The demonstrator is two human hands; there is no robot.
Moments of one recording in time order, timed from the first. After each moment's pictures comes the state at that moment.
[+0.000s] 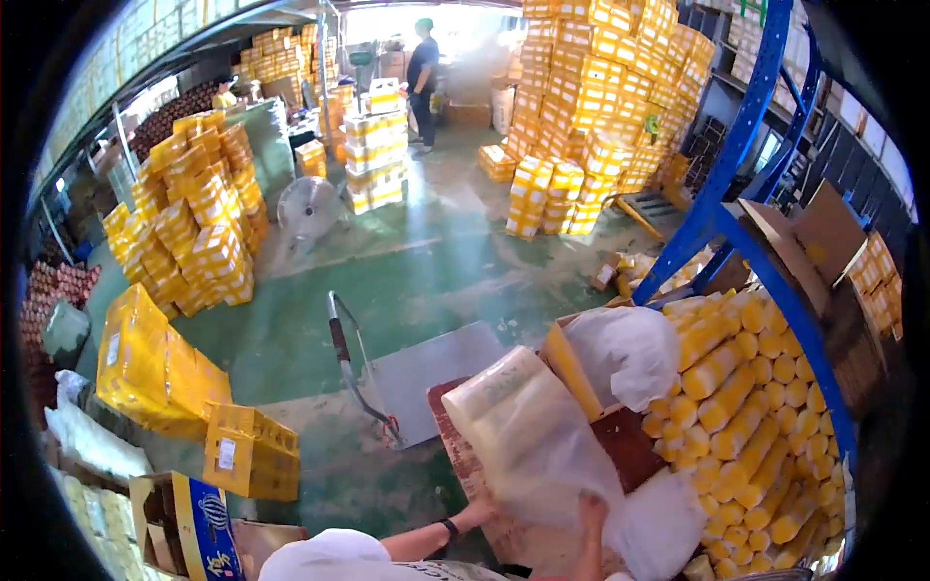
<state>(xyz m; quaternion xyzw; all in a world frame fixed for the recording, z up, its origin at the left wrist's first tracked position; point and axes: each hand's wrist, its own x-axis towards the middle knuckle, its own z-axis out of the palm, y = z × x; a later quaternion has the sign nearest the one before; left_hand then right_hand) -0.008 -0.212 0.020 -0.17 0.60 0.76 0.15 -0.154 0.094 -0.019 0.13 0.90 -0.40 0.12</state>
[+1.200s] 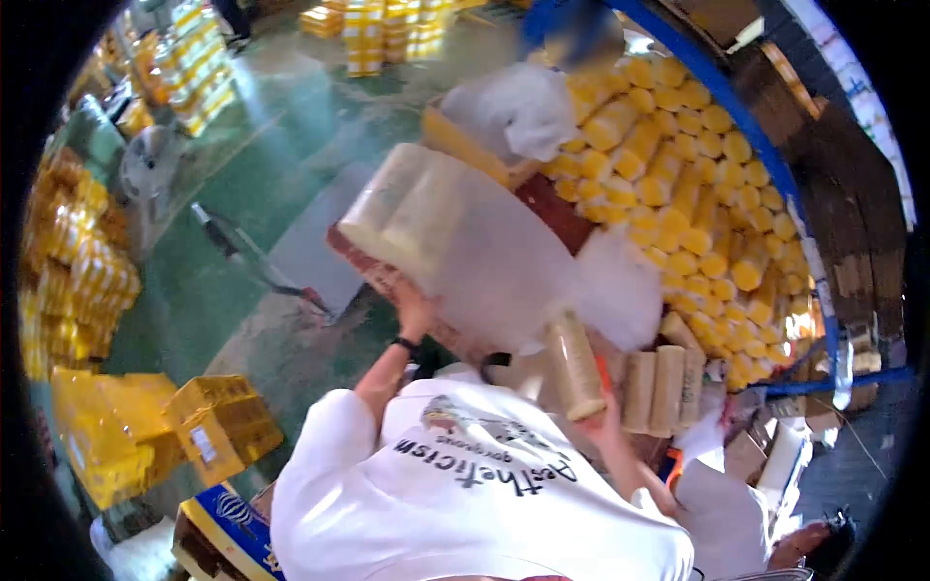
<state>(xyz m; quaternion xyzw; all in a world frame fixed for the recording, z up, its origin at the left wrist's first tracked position) -0.047 -0.231 -0.050 -0.12 0.86 0.47 -0.16 0.150 0.151 0.149 0.43 0.42 -0.78 0.14</state>
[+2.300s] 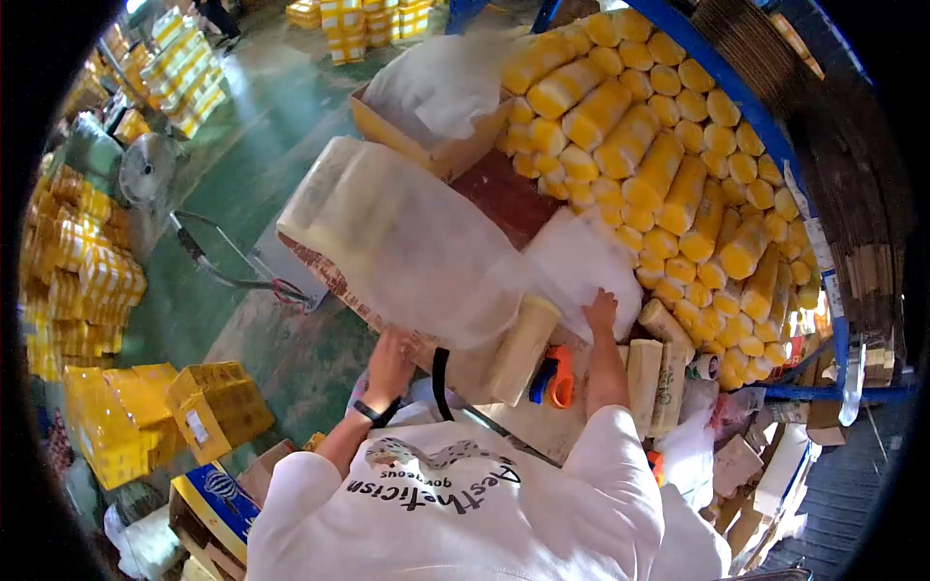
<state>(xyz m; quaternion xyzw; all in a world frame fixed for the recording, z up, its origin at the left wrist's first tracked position) 0.069 -0.133 0.104 0.06 0.90 0.43 -0.01 -0.087 0.364 -0.007 0.12 0.98 0.12 -0.04</state>
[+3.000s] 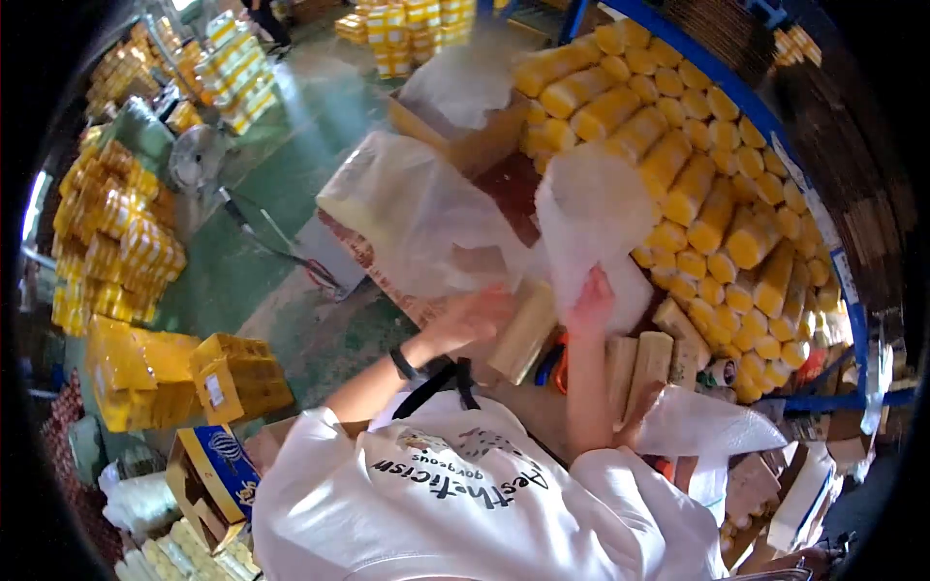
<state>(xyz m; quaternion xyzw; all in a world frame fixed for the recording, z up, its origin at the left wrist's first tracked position) 0.063 -0.029 0.221 0.17 0.57 0.78 0.20 -0.002 0.208 0.217 -0.05 0.16 -0.98 0.08</state>
